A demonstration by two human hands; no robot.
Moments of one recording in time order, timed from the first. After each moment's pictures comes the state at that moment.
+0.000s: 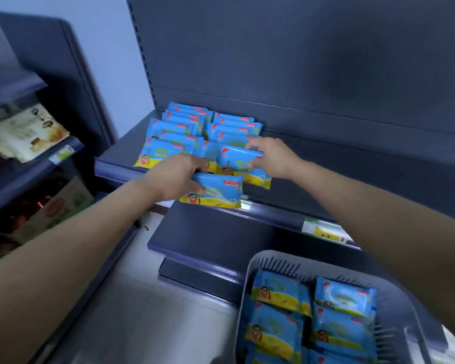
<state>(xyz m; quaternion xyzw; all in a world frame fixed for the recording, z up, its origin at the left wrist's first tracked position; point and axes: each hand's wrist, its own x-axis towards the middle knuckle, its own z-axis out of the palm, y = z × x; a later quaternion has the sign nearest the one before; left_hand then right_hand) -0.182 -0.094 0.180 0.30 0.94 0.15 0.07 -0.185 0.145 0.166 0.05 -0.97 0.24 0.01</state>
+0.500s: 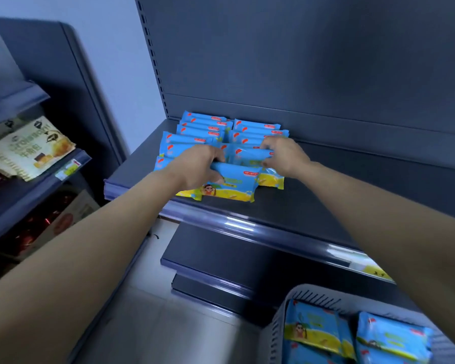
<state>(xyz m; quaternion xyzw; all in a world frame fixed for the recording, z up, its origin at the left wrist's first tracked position) -0.290 -0.101 0.175 0.29 0.93 0.21 0.08 -0.290 0.124 0.145 -0.01 -0.98 0.18 0.02</state>
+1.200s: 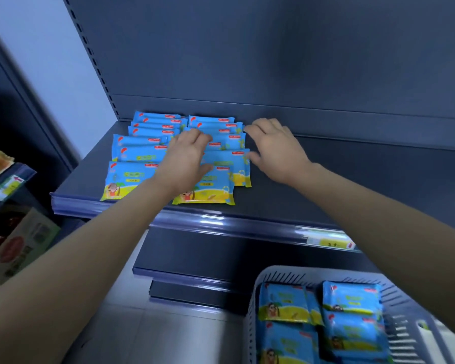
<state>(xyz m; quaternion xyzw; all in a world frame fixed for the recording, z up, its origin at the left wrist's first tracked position) -0.280 -0.045 0.155 0.37 0.90 0.15 -0.13 -0.206 0.147 0.181 0.03 -0.99 0.01 0.15</state>
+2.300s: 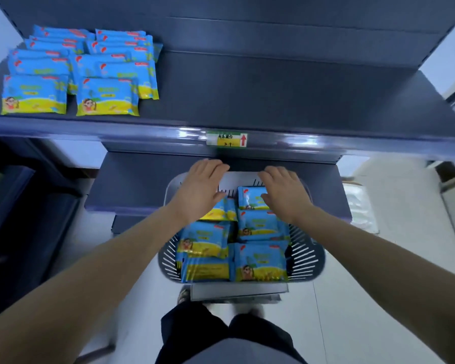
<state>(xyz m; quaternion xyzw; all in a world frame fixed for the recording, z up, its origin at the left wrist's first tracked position) -0.012 0.066 0.033 0.51 0.84 0.14 -0.12 0.094 0.261 0.034 -0.06 -1.00 -0.03 -0.03</state>
